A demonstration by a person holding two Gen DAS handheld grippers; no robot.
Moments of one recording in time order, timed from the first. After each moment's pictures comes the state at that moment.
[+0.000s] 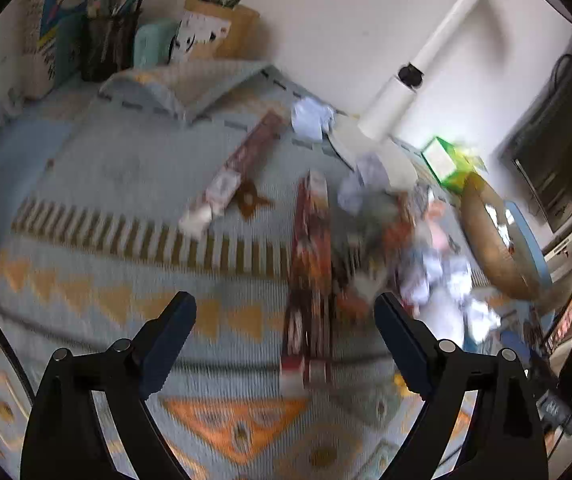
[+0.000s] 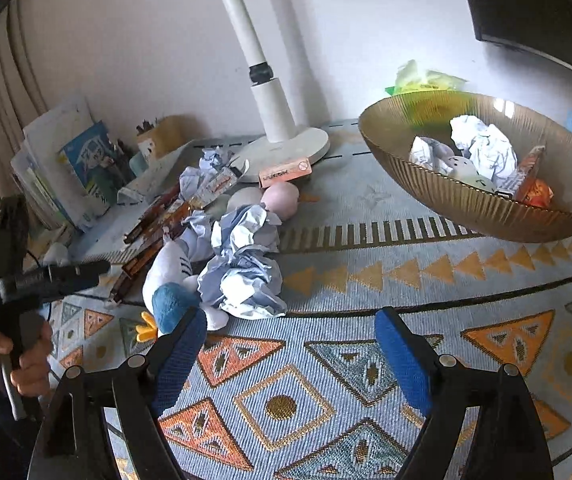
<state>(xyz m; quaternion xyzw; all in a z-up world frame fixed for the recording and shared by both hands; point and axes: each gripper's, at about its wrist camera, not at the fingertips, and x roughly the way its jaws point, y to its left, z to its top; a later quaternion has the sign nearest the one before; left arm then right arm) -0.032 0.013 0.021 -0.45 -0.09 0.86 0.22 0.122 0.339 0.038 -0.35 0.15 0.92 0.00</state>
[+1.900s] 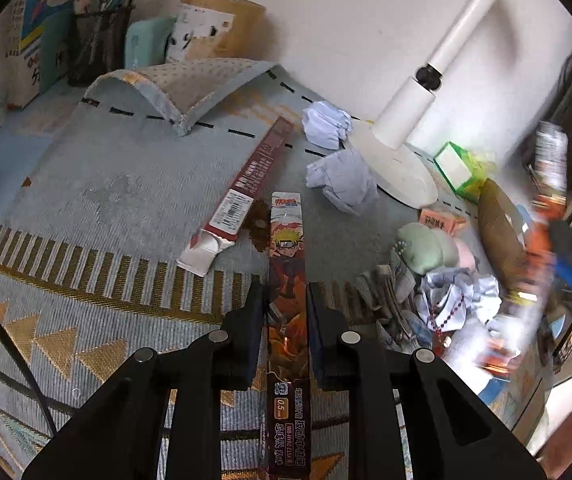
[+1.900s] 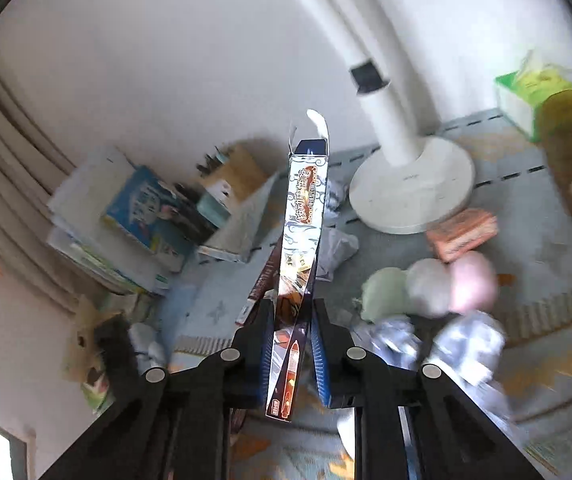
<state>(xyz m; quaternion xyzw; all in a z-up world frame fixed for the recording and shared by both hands) -0.057 0.016 -0.001 -0.45 -0.09 0.86 0.23 0.016 0.257 0.101 -0.35 0.28 0.89 -0.09</state>
